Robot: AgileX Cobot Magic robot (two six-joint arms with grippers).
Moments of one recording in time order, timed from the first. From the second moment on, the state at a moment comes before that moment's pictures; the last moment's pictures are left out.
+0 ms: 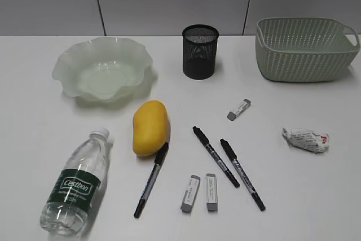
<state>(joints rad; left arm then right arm) -0.10 -0.01 -0.54 0.11 1.06 -0.18 0.01 -0.01 -0.51 -0.08 1.04 0.12</state>
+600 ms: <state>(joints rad) -0.10 -0.01 -0.54 0.11 1.06 -0.18 0.01 -0.01 -0.51 -0.08 1.04 0.12</state>
